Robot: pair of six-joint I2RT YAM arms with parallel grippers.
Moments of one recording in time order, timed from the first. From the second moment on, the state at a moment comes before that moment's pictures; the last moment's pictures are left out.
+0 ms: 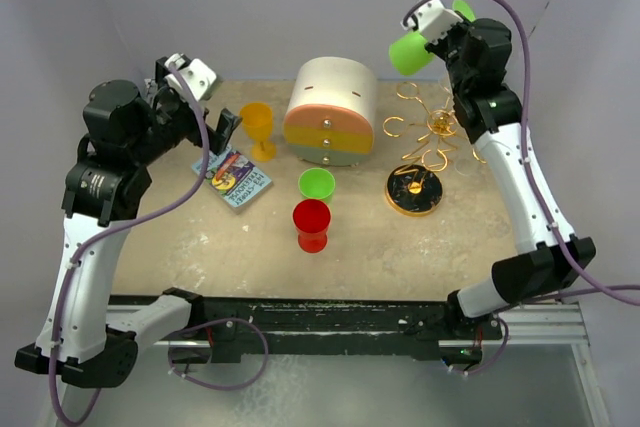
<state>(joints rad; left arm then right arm) -0.26 1.07 1.58 -0.67 0.30 0.35 0.24 1.48 1.73 -0.26 0.31 -0.93</state>
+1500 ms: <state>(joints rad) -0.22 1.03 1.56 -0.67 0.39 0.34 0.24 1.49 1.55 -0.43 0.05 -1.42</state>
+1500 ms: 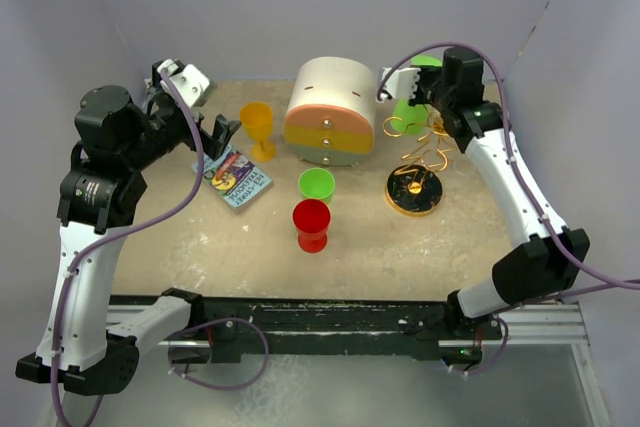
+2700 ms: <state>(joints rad) -0.22 1.03 1.54 -0.67 0.42 0.34 0.24 1.43 1.51 -0.52 0.09 -1.42</state>
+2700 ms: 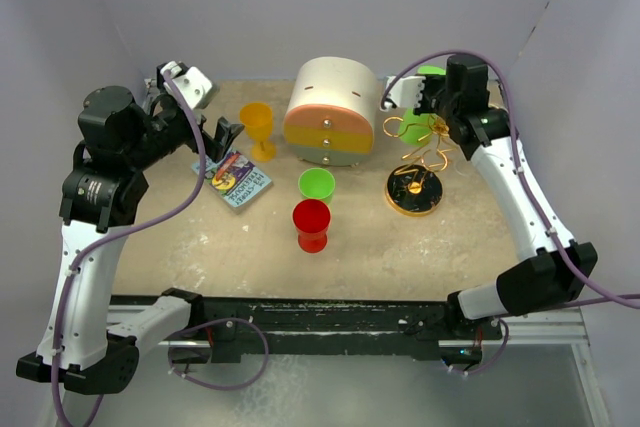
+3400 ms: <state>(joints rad) -0.22 1.03 1.54 -0.67 0.42 0.34 0.29 1.44 1.57 -0.58 0.15 -1.43</state>
